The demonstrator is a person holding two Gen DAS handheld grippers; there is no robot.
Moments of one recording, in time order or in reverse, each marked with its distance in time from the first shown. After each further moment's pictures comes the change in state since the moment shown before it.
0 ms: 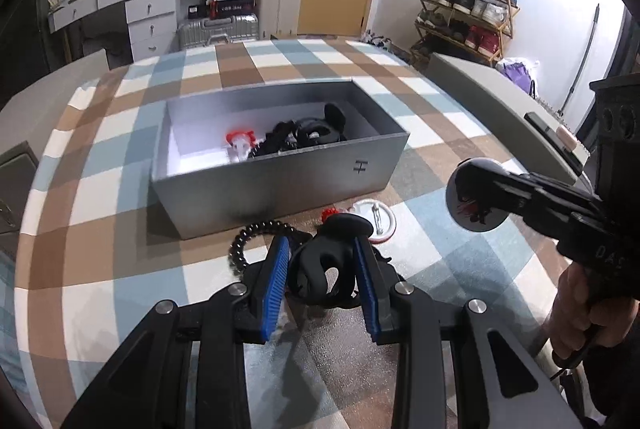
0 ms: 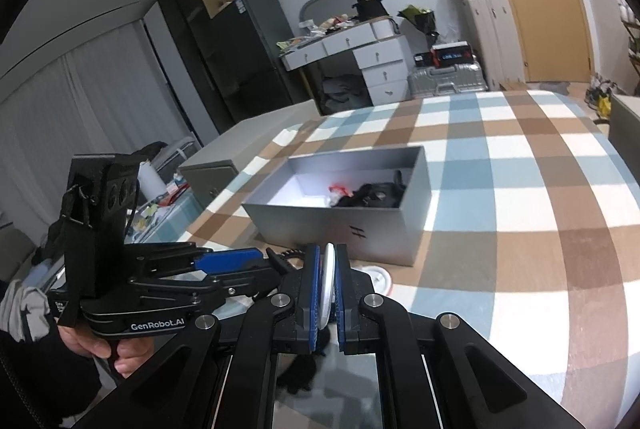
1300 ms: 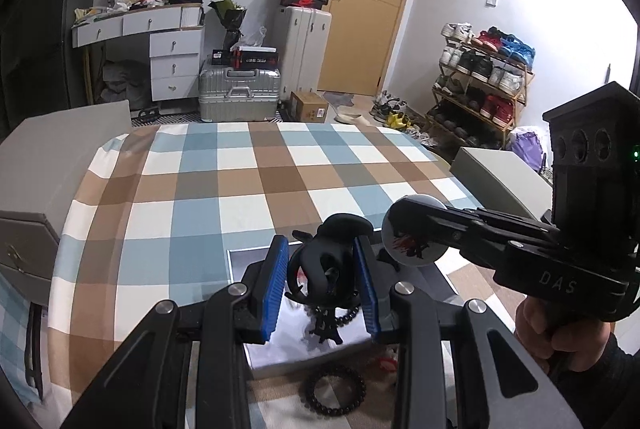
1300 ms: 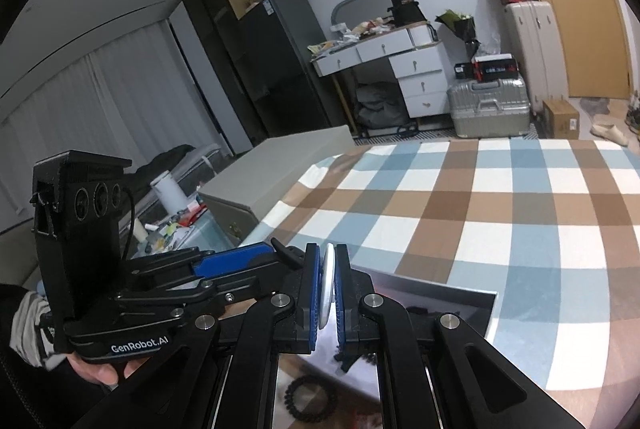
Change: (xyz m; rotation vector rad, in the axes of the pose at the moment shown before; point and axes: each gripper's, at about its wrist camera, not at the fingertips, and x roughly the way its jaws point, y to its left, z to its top) left arm -0.004 0.056 0.073 -0.079 -0.190 0.009; right arm 0.087 0.003 0.104 -0.029 0.011 0.116
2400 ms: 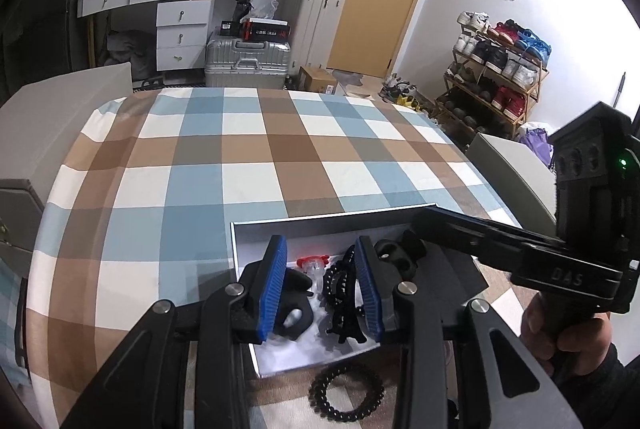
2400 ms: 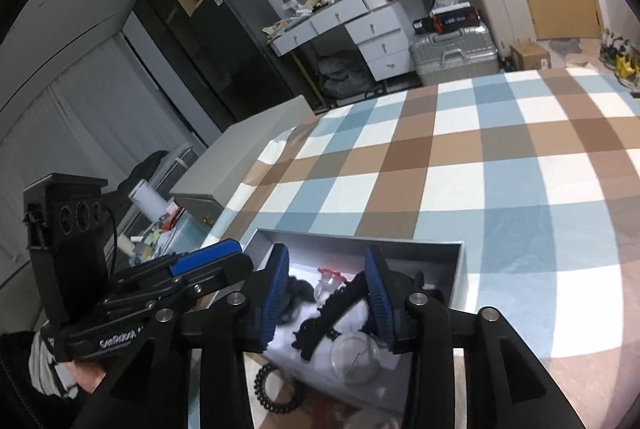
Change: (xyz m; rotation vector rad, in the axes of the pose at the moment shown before) left arm 0.014 0.009 -0.009 -0.058 0.079 0.003; right arm 0.012 -0.041 -0.021 0.167 0.075 -0.062
